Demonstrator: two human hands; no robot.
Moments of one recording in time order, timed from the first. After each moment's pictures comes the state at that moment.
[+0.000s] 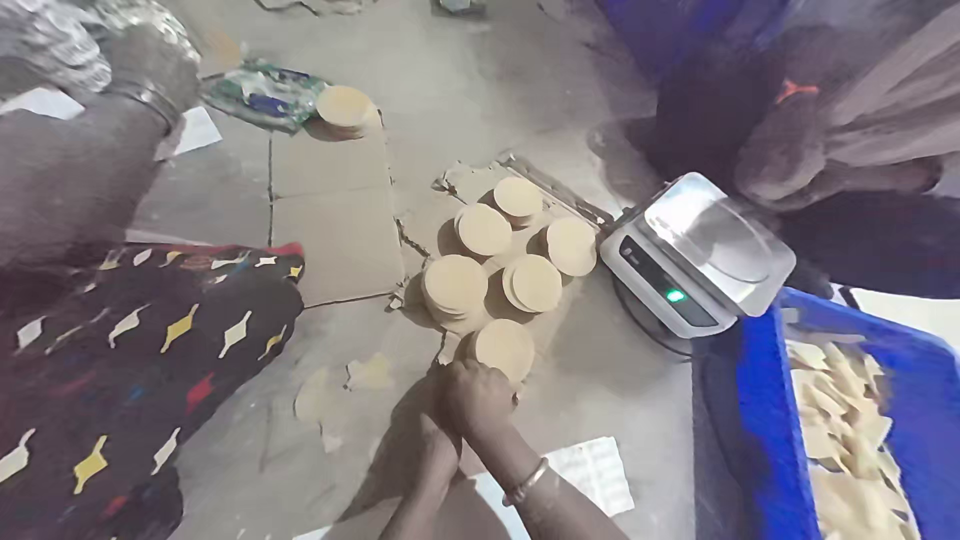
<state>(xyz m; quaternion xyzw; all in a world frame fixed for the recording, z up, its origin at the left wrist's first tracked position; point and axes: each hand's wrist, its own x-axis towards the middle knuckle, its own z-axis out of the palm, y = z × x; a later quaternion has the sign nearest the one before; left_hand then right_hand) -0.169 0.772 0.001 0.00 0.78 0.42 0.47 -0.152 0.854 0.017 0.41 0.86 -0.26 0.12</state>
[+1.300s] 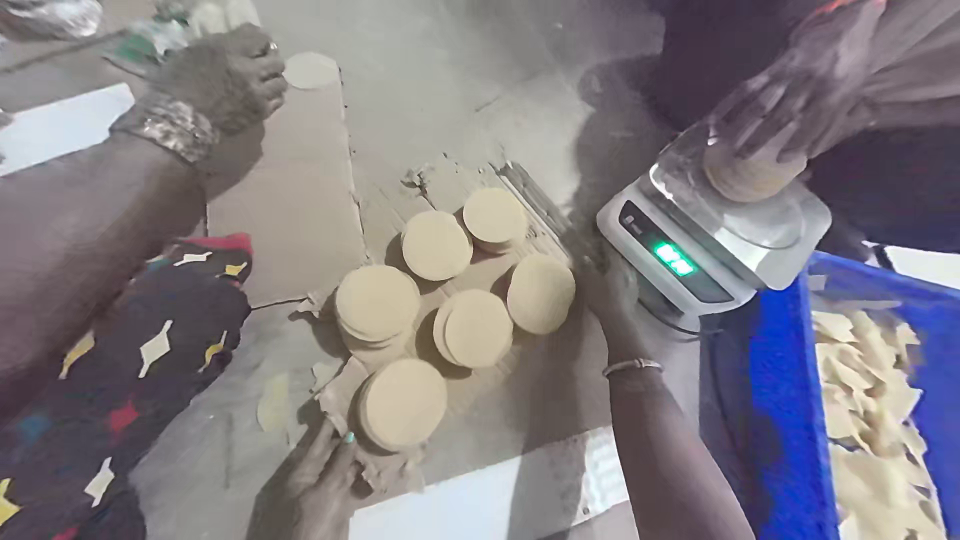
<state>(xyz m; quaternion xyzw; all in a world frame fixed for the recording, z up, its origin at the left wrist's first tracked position) -0.212 0.705 -0.014 -0.07 0.76 0.55 0.33 -0.037 1.068 -0.028 0.65 0.72 -0.24 -0.07</state>
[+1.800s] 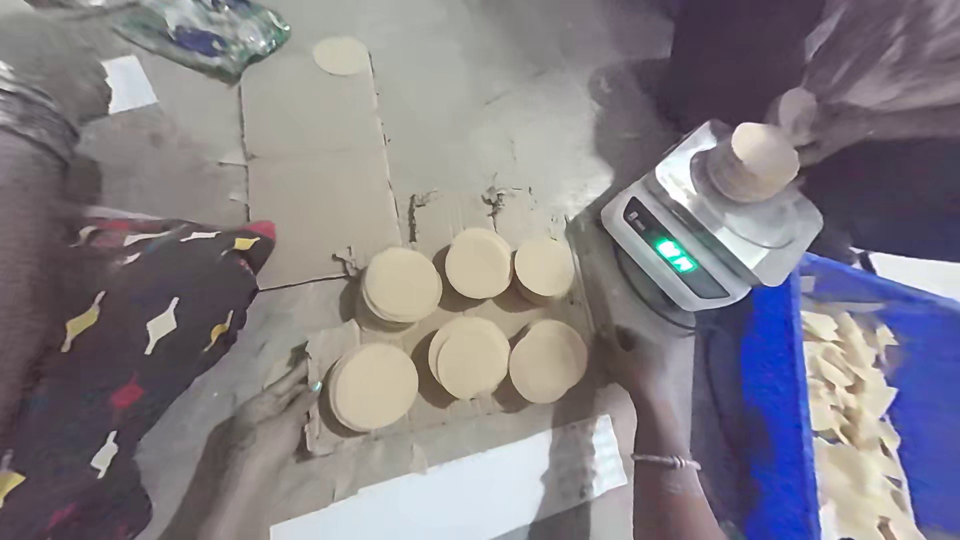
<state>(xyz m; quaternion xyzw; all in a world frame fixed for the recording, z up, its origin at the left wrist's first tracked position) -0.298 0.700 -0.015 0.07 0.87 0.35 0.35 0.030 0.982 -0.009 0.70 0.65 -0.31 -0.01</state>
